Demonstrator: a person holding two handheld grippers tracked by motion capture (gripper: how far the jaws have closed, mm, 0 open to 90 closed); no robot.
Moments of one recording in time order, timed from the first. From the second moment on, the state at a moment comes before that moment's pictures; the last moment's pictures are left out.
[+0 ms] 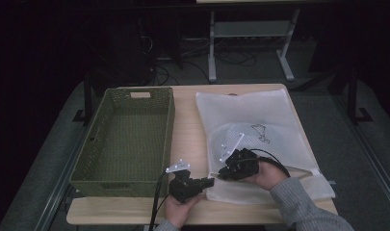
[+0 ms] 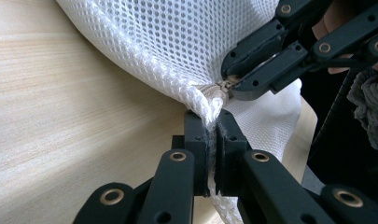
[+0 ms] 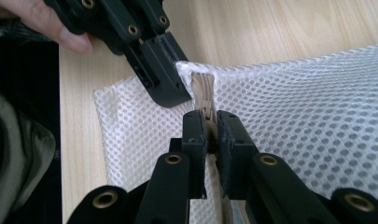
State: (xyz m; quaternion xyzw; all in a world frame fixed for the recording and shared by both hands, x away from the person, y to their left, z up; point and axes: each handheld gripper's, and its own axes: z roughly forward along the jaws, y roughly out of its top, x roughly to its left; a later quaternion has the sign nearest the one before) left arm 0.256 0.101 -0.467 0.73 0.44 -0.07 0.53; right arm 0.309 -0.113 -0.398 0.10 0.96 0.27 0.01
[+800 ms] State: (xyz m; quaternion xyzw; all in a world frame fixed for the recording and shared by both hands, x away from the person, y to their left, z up) left arm 0.253 0.100 -0.459 0.72 0.42 -0.07 0.54; right arm 0.294 -0.145 -0.387 0.11 0.96 0.26 0.04
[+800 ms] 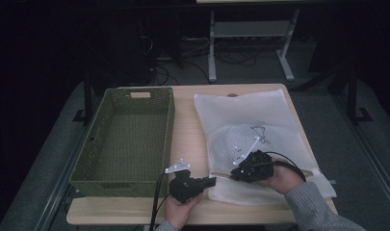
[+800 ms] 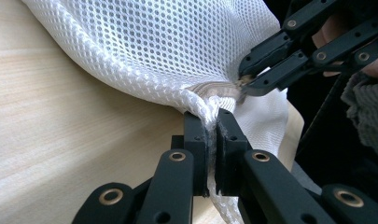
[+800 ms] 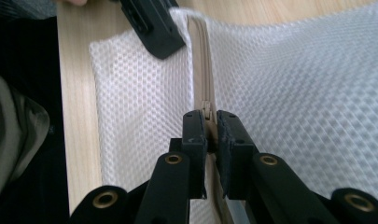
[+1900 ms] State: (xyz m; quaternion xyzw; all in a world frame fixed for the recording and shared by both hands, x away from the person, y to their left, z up) left arm 0.249 0.101 -0.457 0.74 0.41 -0.03 0.53; right arm 0.291 -0.198 -0.373 0.15 0.95 0.26 0.04
